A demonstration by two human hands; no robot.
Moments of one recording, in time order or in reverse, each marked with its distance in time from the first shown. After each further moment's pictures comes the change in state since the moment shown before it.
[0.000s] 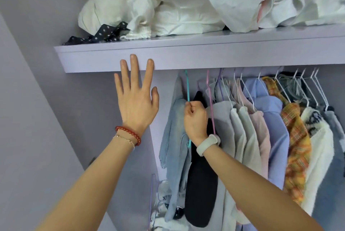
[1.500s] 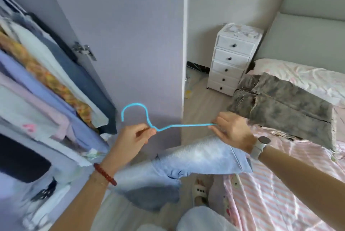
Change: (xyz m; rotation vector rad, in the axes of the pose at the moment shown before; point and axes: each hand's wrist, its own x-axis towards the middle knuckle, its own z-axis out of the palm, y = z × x) left_hand -0.365 0.349 -0.186 -1.344 -1.317 0.495; right_hand -0.514 -0.018 -0.583 -1.278 0.090 0.030
